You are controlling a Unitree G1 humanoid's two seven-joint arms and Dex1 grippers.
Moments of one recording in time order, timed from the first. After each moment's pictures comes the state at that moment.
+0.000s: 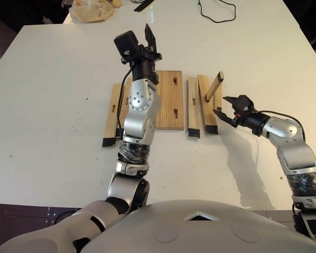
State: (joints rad) left arm -0.40 -0.16 -0.08 0.00 -0.21 0.03 0.36; right arm -0.04 -0.54 0.07 -0.18 0.15 0.32 0.65
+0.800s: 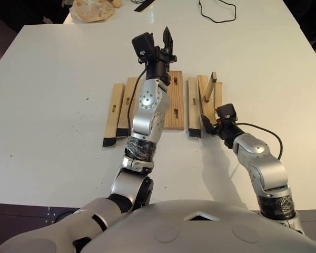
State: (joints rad) left arm -0.46 -0.20 -0.11 0.11 -0.31 0.01 0.26; right arm 0.11 -0.25 0.16 -0.47 0.09 0.78 0.19
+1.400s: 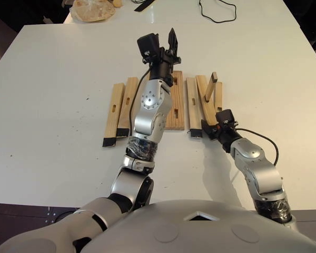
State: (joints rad) left arm -0.46 -0.20 -0.13 0.14 -0.31 0.01 0.22; right arm 0.15 -0.21 0.17 -0.42 0.04 0.74 0.14
